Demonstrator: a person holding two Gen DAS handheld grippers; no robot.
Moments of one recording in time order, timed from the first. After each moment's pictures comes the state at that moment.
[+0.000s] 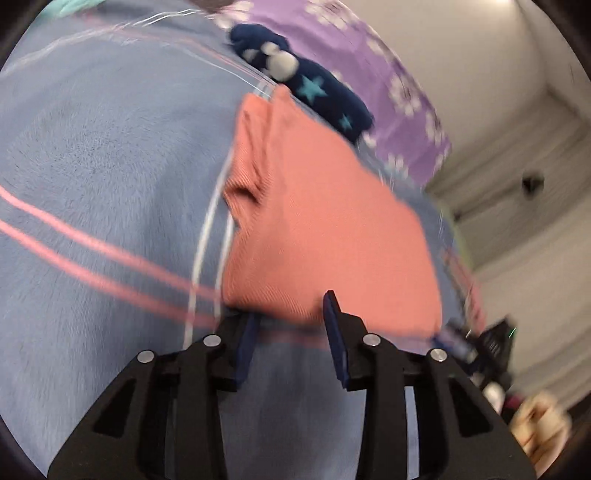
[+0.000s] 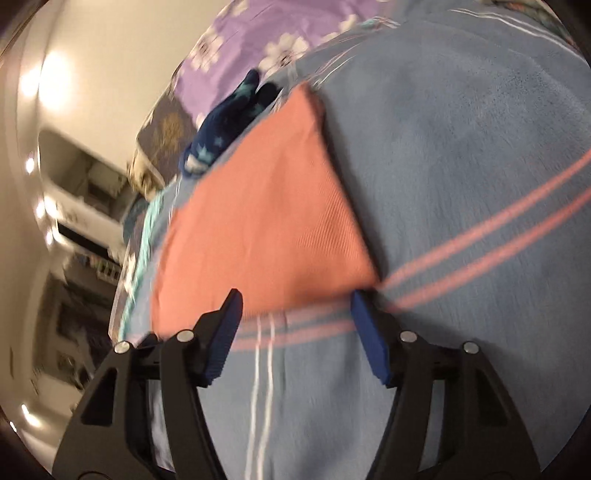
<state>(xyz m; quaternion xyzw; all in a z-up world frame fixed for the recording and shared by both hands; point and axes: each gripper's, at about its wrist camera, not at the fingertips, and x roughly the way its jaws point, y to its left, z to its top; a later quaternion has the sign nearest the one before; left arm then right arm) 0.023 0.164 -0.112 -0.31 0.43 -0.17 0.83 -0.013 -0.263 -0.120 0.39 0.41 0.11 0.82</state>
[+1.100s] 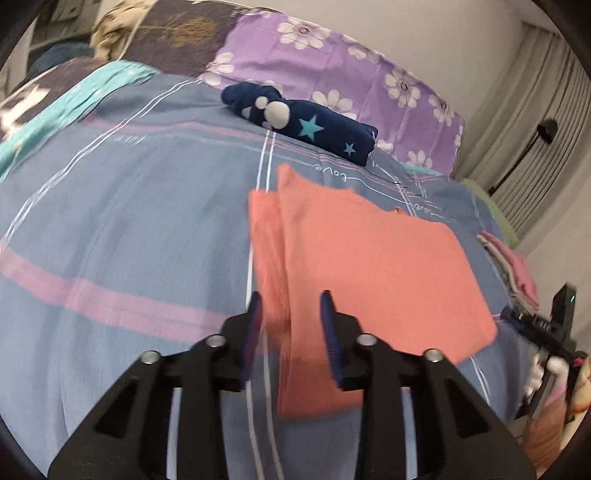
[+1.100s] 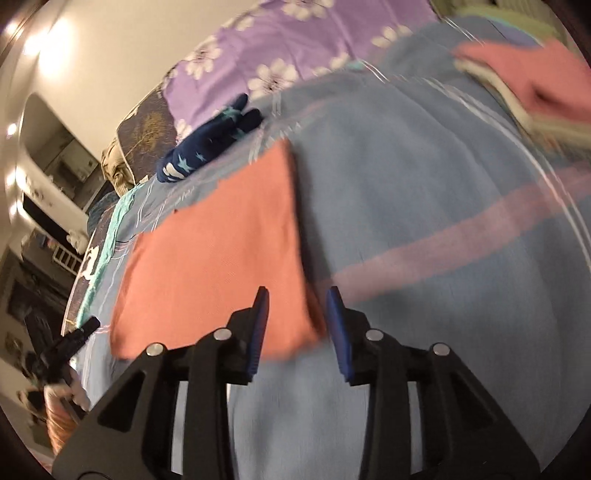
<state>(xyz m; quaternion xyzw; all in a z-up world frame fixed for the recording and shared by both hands) 0.013 0.154 -0.039 -0.13 0.40 -0.12 0.90 -0.027 -0.284 -0.066 0.23 0.40 0.07 0.88</state>
